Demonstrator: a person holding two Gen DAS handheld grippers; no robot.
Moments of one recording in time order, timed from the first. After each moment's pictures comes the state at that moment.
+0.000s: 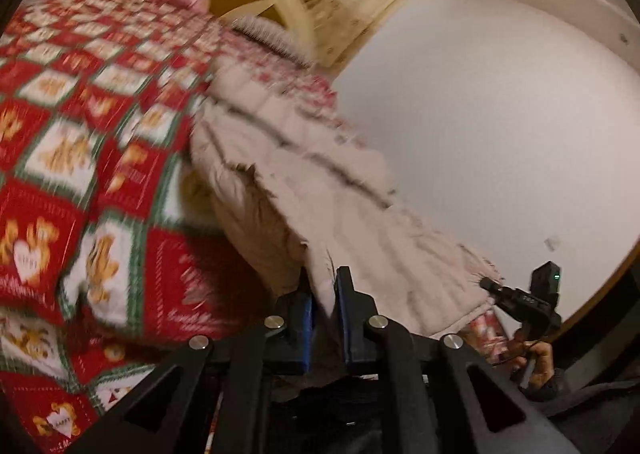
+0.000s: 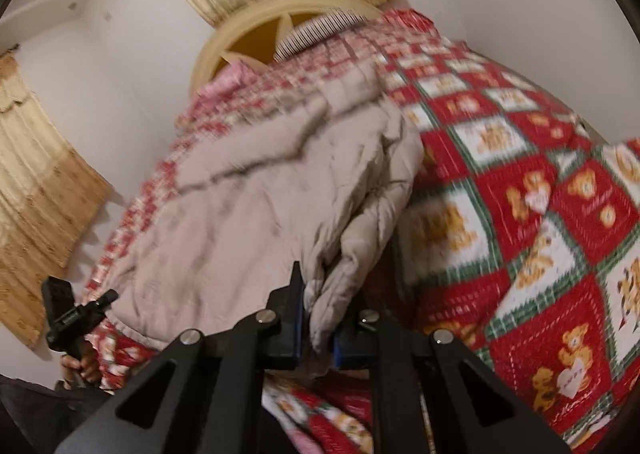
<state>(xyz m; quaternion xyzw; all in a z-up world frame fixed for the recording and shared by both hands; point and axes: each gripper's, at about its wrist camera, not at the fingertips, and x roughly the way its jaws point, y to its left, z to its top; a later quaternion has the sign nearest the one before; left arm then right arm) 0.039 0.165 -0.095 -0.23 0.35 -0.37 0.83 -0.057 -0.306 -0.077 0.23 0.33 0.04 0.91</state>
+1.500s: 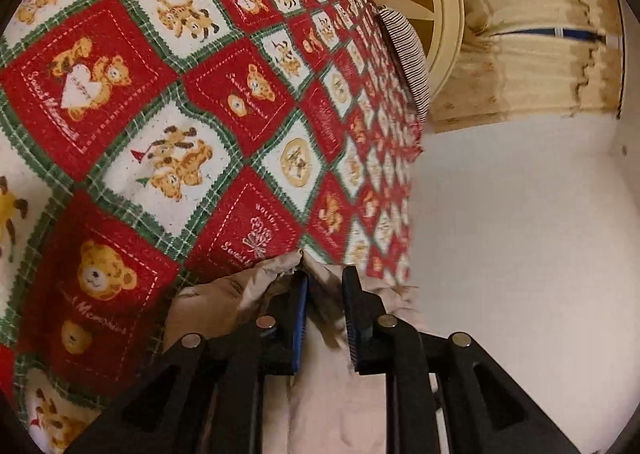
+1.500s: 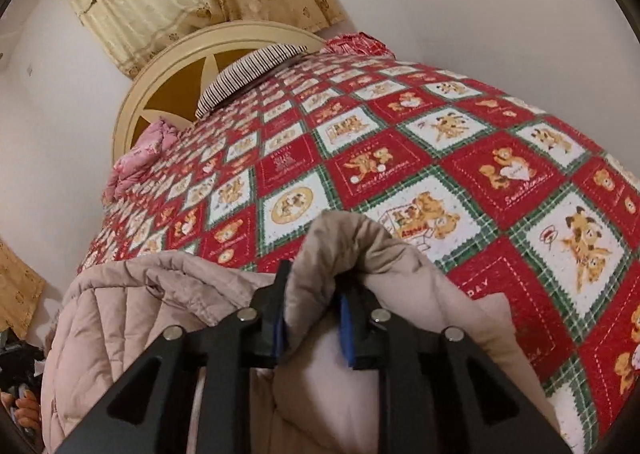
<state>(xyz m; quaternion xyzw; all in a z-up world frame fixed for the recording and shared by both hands) 0.418 0.155 -0.128 -0.48 0.48 -0.22 0.70 0.308 -0.389 -0.114 0.27 0.30 -0.10 0.91</state>
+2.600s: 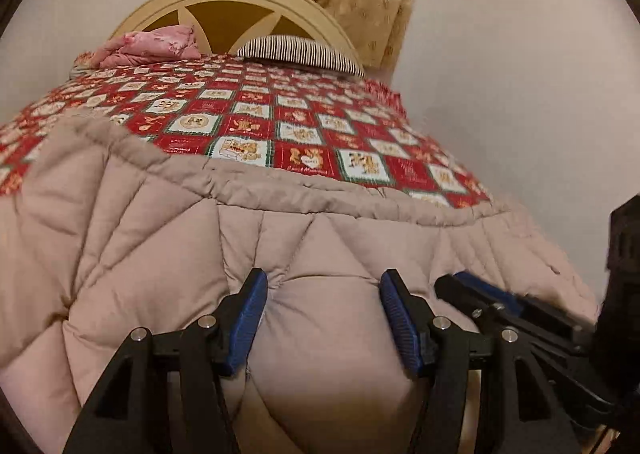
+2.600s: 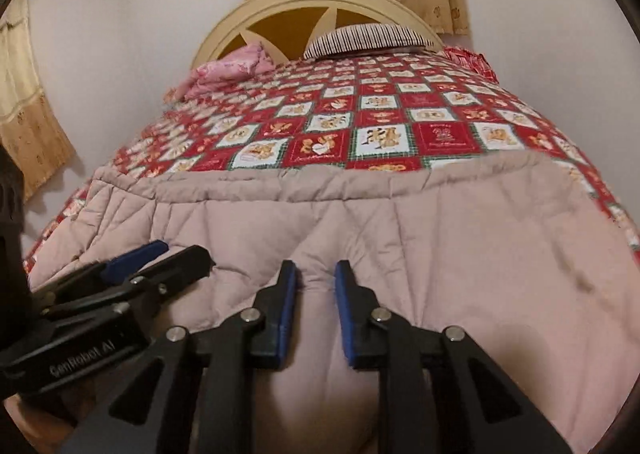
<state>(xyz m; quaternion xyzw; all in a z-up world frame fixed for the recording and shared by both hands) 0.329 -0.070 -0.100 -0.07 0.33 -0.23 0.91 0.314 -0.232 -0.106 0.10 0.33 0.03 0.94</state>
